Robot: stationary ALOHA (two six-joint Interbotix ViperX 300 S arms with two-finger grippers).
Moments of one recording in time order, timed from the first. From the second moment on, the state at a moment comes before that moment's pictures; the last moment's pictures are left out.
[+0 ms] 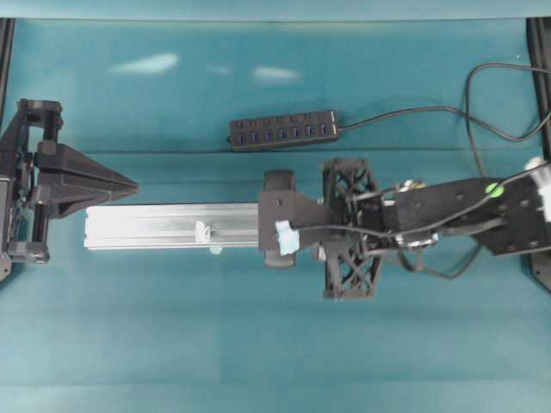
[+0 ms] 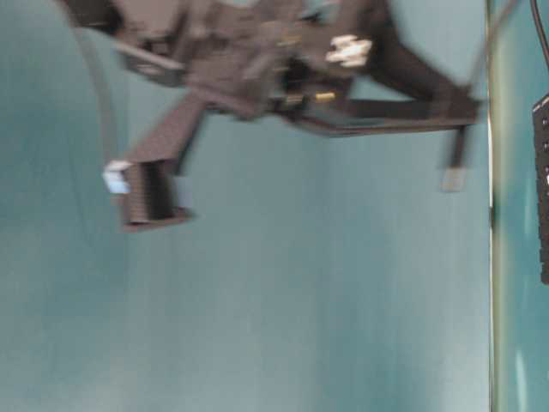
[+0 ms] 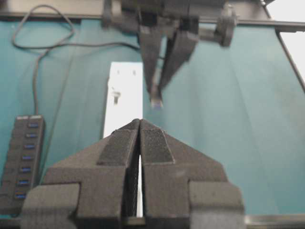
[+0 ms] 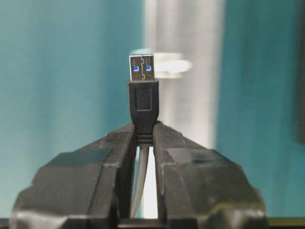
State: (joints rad) left arm 0.01 -0.82 0.99 0.01 0.00 -0.02; right arm 0.12 -0.01 0.30 -0.24 0.91 0.19
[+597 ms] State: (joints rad) left arm 0.01 -0.82 0.99 0.01 0.00 -0.02; right arm 0.10 -0.20 0.32 -0.34 1.27 0.19
